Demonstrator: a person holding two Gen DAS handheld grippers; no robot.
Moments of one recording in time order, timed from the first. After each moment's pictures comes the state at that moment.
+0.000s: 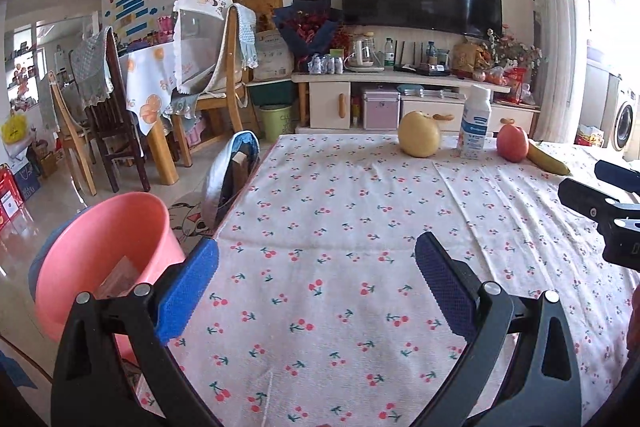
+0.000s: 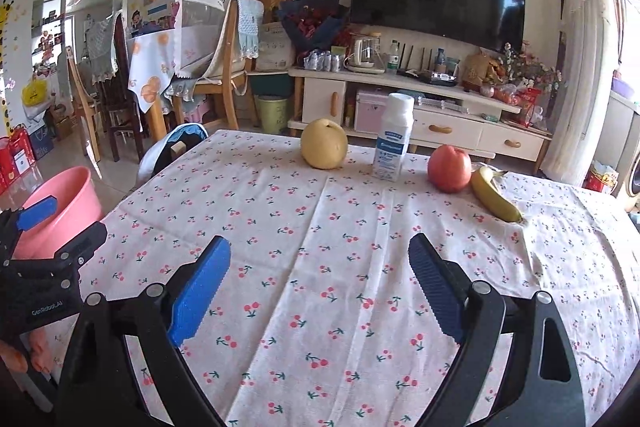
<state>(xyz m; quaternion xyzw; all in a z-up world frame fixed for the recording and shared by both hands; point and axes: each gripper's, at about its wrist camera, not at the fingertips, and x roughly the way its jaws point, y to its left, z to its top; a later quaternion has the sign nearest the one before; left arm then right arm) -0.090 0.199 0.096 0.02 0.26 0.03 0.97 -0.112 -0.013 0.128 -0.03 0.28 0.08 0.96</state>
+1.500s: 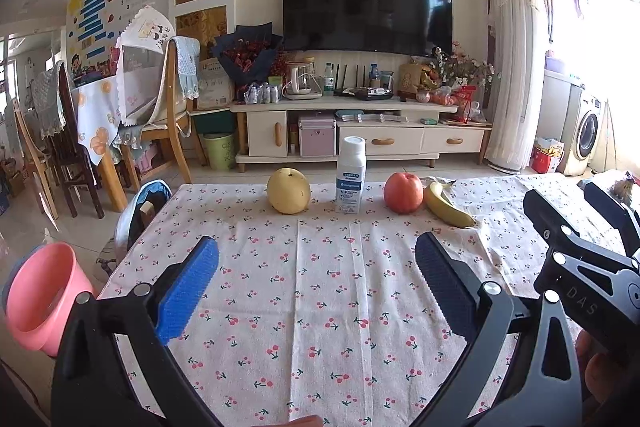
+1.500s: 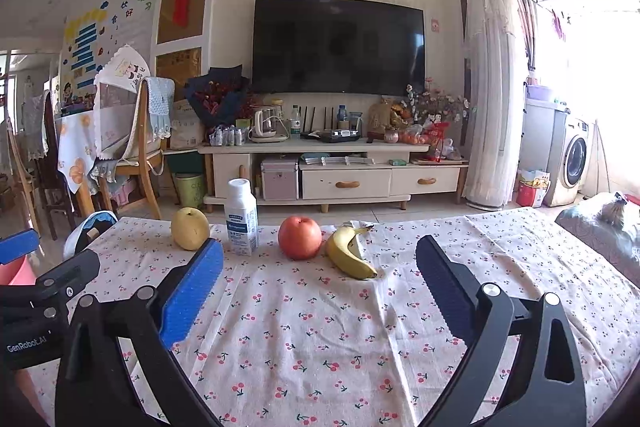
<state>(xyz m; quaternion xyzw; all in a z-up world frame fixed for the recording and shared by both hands) -0.081 0.022 0.164 0.02 0.23 -0.04 0.97 -0.141 -0.163 0.171 0.01 0.16 -0.05 0.99</state>
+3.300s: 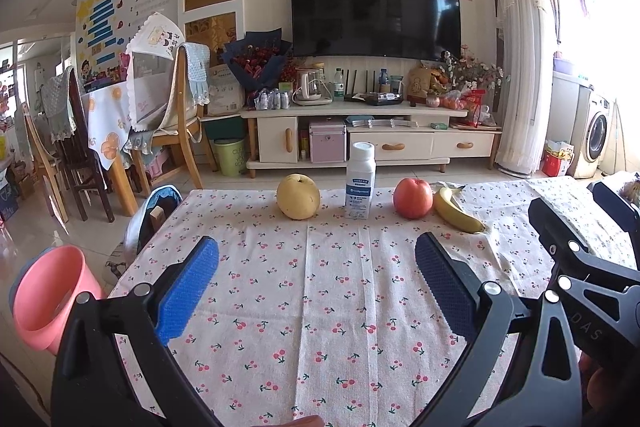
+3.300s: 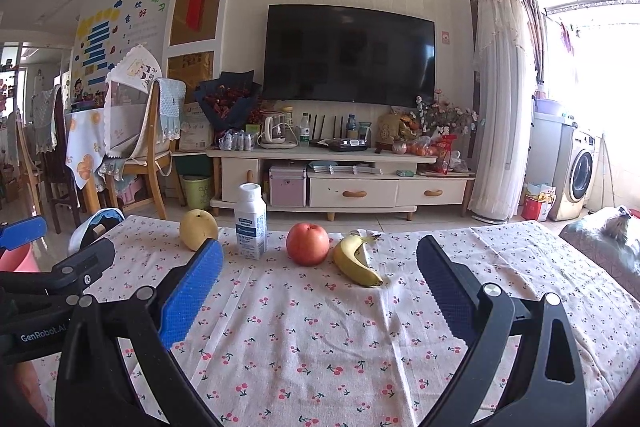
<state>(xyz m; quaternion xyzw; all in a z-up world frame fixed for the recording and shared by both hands) -0.080 0.025 0.165 0.02 0.22 -0.02 0.98 -0.144 -0.154 0.172 0.00 0.15 -0.04 0.99</state>
